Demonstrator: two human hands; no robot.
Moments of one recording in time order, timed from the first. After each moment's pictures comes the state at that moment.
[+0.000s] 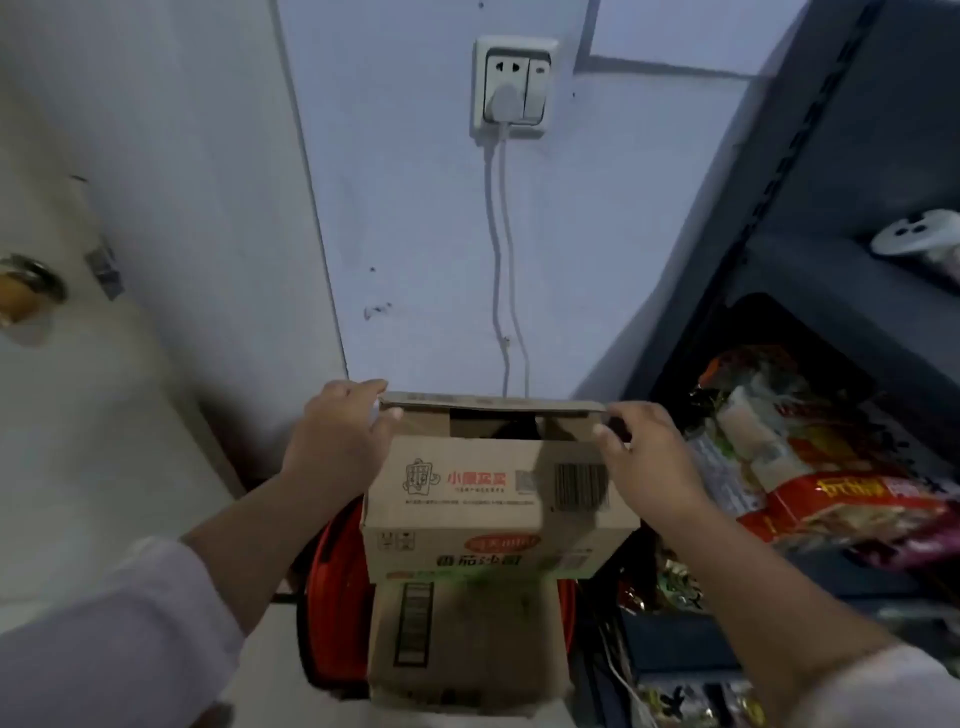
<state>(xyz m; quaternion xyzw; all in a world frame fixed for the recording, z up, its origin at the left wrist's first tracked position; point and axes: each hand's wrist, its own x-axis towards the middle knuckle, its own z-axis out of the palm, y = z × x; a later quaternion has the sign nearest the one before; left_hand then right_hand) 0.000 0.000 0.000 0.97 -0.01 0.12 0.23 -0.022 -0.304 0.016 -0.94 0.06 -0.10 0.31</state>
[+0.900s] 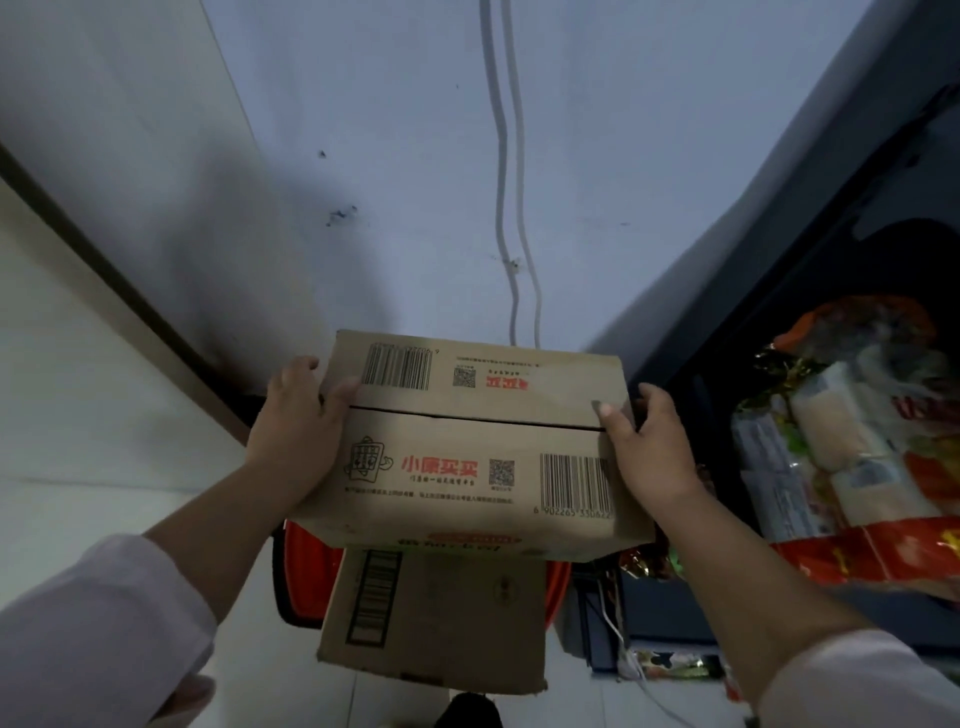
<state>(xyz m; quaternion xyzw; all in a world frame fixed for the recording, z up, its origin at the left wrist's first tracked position) 0.044 -0.027 -0.074 0.93 0.20 0.01 0.31 0.063 -0.342 -0.080 -0.89 0.16 0.04 0.43</state>
